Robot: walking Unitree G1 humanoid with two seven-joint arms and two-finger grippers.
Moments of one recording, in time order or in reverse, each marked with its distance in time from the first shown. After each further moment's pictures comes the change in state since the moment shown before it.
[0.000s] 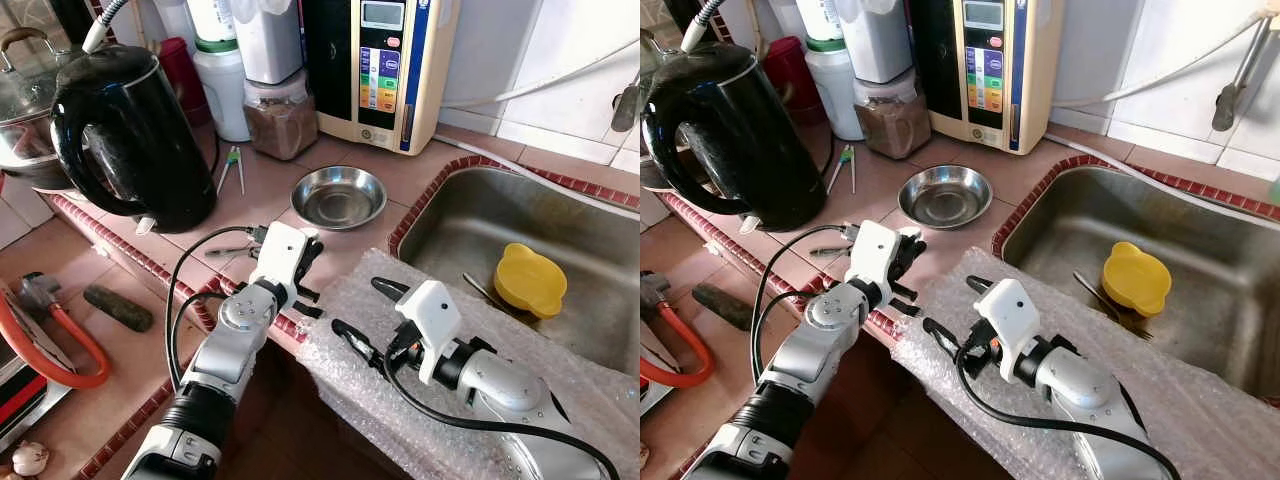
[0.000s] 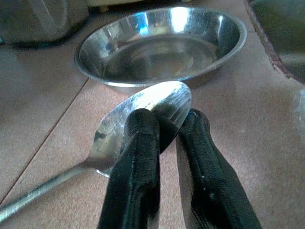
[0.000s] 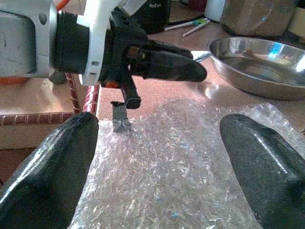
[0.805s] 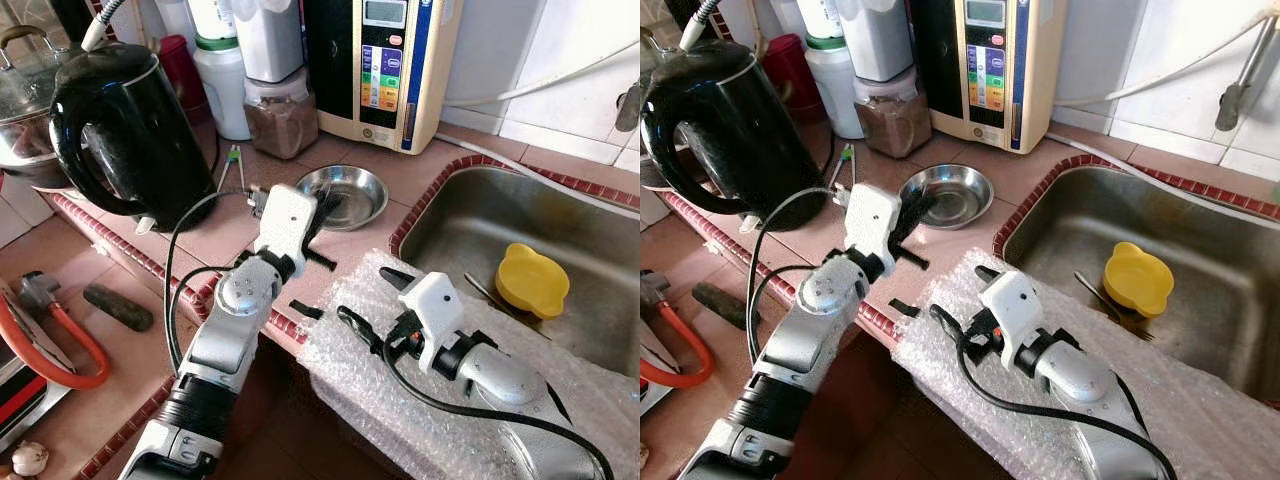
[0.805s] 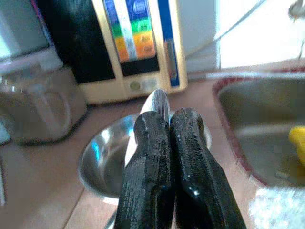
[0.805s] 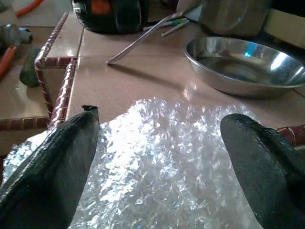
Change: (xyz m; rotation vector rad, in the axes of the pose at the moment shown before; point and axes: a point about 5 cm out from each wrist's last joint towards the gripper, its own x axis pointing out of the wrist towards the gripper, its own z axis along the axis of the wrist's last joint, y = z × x) left arm -0.006 -0.006 0.063 0.045 -0.316 -0.074; right arm 0.004 -0.009 0.000 -0.016 -0.008 -0.088
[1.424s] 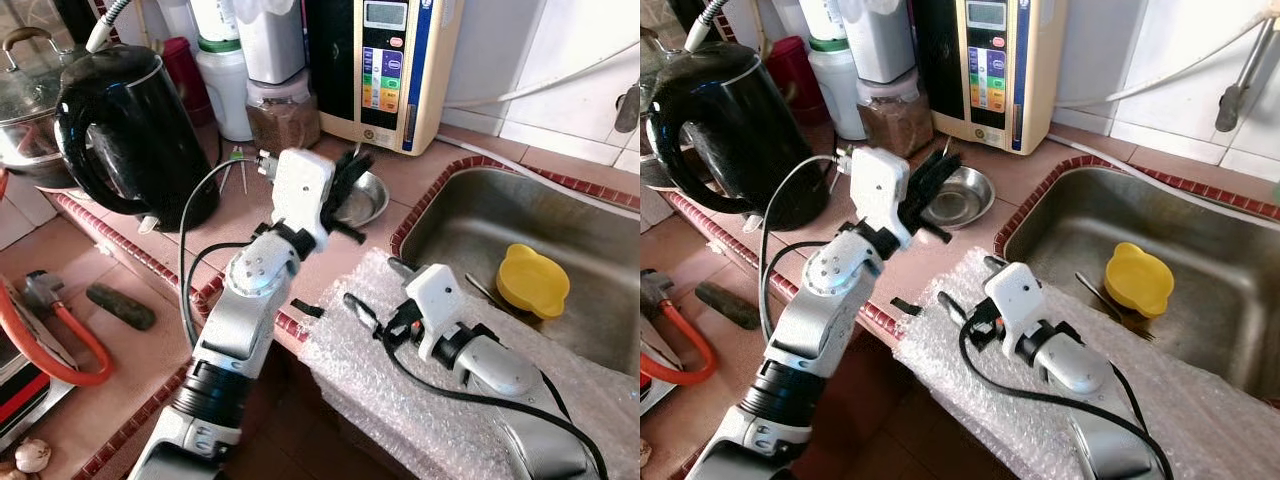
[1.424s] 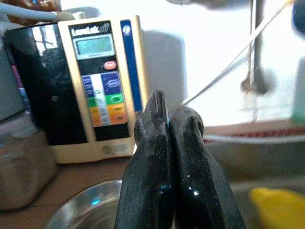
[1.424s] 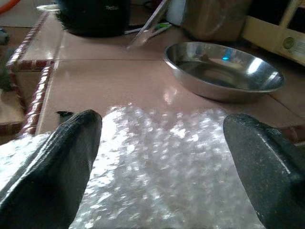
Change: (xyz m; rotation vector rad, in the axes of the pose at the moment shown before) left arm 0.016 -0.017 0.045 -0.126 -0.181 -0.090; right arm 0.006 -0.011 0.000 -0.021 -0.015 -0.100
